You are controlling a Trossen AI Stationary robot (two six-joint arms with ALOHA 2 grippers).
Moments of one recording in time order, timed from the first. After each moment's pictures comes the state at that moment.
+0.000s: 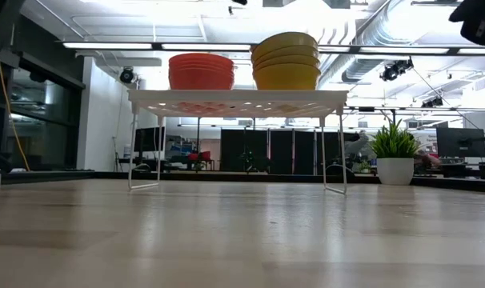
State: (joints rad) left arm 0.31 1.80 2.35 -1.18 -0.04 0.16; right arm 0.54 0.37 0.98 -1.25 0.52 0.93
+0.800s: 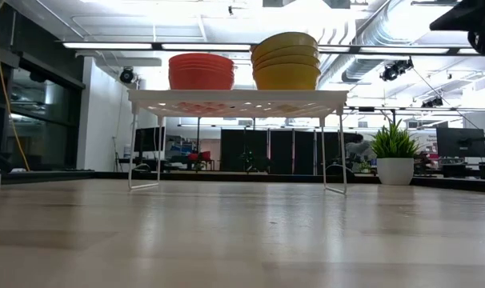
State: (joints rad) left arm 0.31 1.64 2.23 -1.29 0.07 0.54; right arm 0.54 0.11 0.92 -1.15 0.99 0.79
